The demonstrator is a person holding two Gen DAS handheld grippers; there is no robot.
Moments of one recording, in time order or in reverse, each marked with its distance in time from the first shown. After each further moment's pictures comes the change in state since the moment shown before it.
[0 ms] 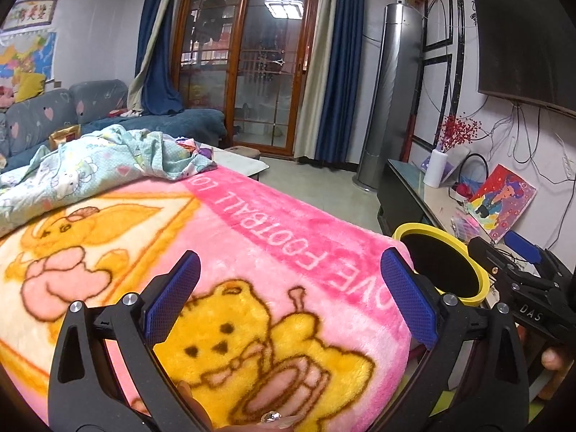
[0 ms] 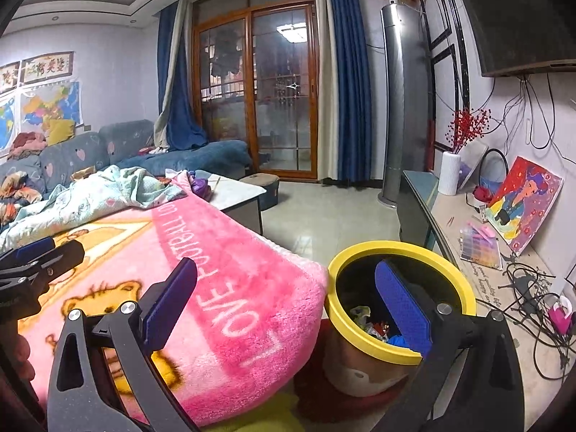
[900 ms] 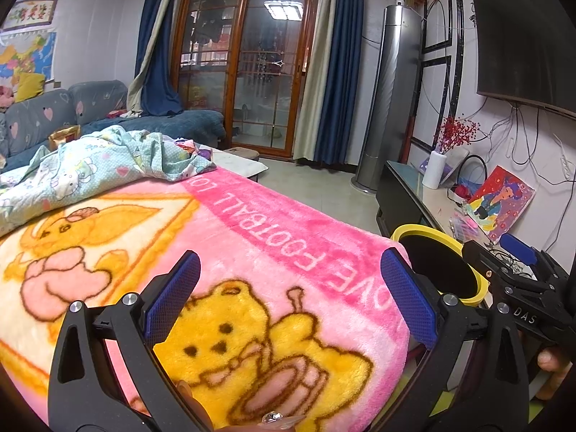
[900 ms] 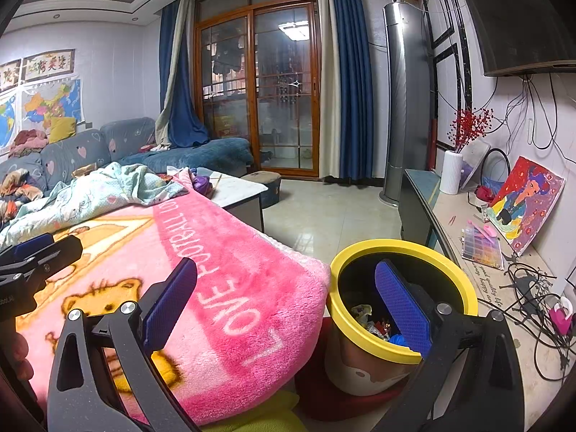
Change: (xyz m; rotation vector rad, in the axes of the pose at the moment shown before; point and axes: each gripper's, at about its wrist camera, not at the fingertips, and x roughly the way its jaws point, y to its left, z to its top) left arm 0.000 0.000 0.000 0.000 -0.002 0.000; right arm 0.001 0.001 -0.002 -0.004 0.005 0.005
